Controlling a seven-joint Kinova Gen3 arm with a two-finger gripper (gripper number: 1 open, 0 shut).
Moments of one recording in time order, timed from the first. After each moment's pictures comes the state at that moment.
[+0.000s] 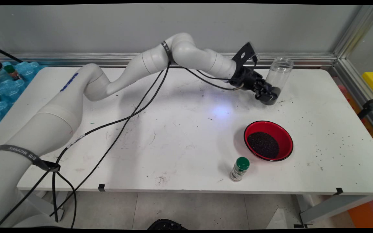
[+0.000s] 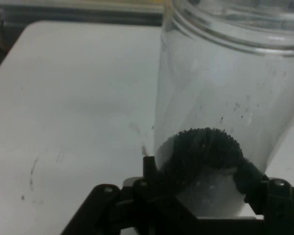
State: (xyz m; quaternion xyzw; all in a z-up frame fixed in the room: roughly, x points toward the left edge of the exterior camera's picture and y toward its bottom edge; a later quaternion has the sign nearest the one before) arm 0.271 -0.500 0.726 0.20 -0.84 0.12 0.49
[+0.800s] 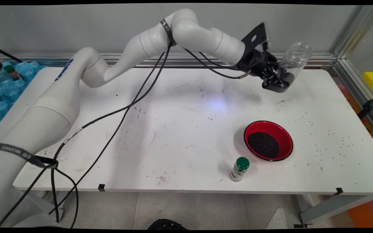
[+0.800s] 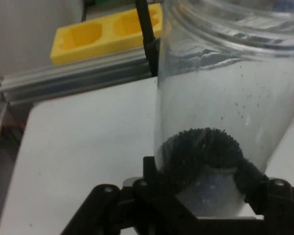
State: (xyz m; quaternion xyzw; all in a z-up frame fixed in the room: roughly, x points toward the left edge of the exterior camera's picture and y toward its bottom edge) arm 0.258 -0.487 0.802 0.08 -0.86 0.18 0.48
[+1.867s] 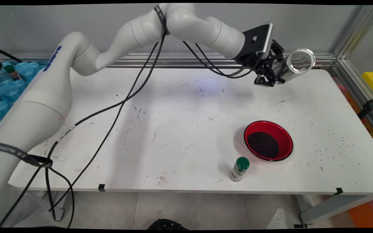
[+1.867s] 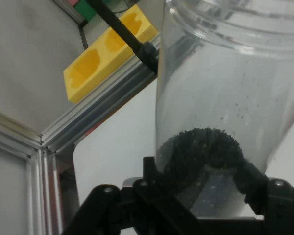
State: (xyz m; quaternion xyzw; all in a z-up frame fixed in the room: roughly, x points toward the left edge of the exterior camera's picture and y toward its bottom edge) arm 0.261 -0.463 0.836 -0.11 -0.86 0.30 0.40
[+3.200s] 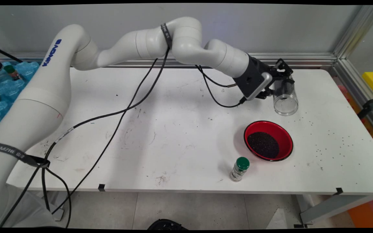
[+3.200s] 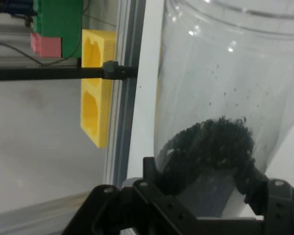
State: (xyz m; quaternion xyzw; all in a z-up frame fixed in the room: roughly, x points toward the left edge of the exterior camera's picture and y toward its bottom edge) arm 0.232 -0.435 0.796 -0.40 -0.77 0.44 0.24
